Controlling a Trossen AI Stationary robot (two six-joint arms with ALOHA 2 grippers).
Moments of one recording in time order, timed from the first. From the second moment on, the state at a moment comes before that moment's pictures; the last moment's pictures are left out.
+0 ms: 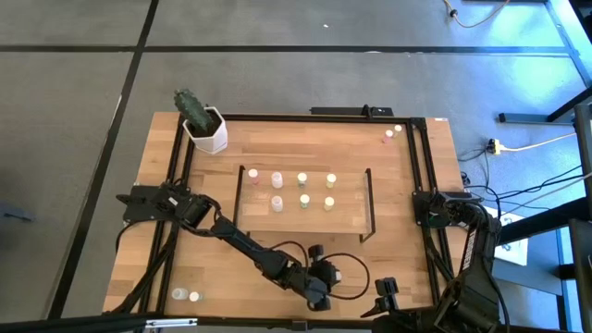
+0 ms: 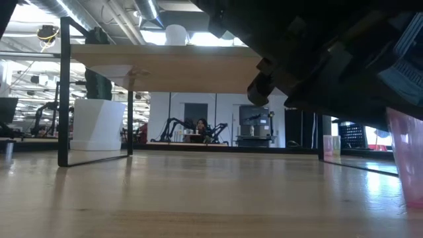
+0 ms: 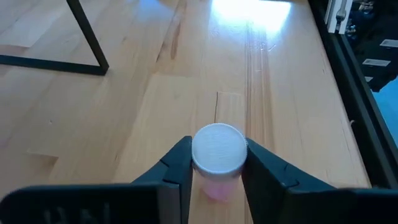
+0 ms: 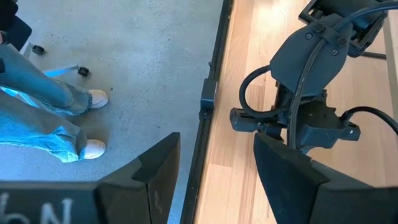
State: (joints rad) left arm -0.51 2.35 1.72 -0.02 -0.50 -0.43; right arm 1.03 2.03 2.35 -1.34 0.49 0.73
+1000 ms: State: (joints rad) left arm -0.66 2.08 1.72 -0.33 -0.52 -0.60; right arm 1.02 2.03 2.35 -1.31 0.49 0.72
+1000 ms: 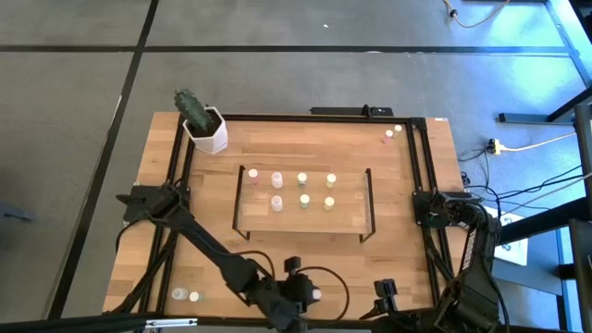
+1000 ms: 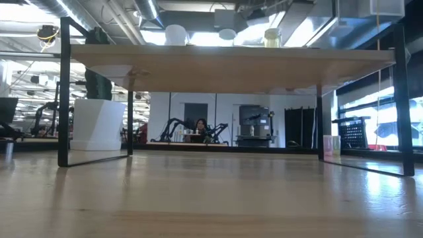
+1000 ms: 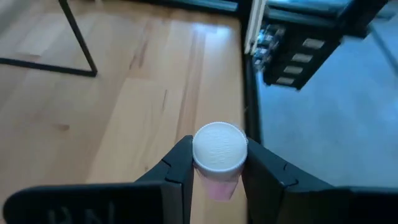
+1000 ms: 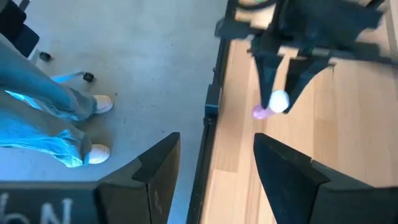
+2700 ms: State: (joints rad) left arm -0.62 1.65 1.63 -1.55 -0.96 -1.57; right arm 0.85 2.03 2.35 -1.31 0.86 0.78
